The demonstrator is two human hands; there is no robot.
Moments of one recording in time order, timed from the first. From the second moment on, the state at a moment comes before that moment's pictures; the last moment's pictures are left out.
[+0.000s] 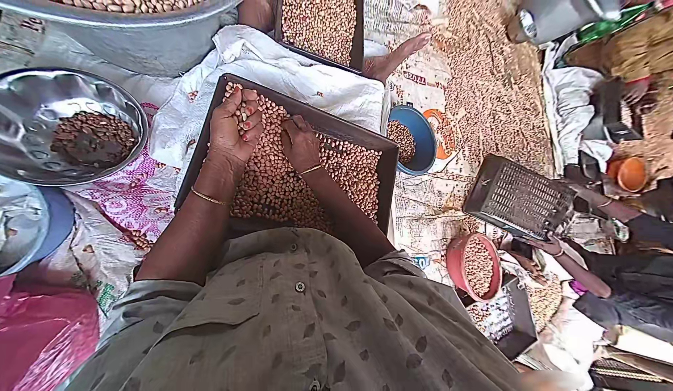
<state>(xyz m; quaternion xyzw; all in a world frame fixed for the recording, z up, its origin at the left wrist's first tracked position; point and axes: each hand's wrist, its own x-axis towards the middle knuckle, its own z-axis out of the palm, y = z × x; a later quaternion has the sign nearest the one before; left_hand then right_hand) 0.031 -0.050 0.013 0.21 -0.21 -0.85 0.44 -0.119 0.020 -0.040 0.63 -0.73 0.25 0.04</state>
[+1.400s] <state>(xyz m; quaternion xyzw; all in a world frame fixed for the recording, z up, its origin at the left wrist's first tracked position) 0.032 -0.052 0.008 0.16 -0.24 -0.84 0.45 -0.098 0.062 -0.007 0.64 -0.62 0.44 -0.14</state>
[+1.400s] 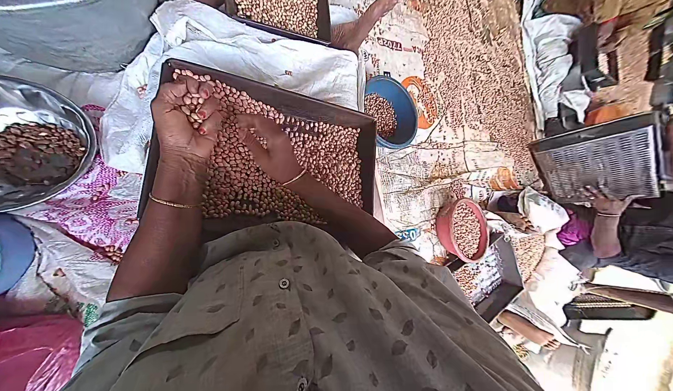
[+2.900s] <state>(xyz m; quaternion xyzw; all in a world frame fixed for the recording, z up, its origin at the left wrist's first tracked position) 0.023 -0.038 0.018 0.30 -0.38 -0.84 0.24 -0.204 0.066 -0.001 0.69 -0.72 0.04 -0.09</state>
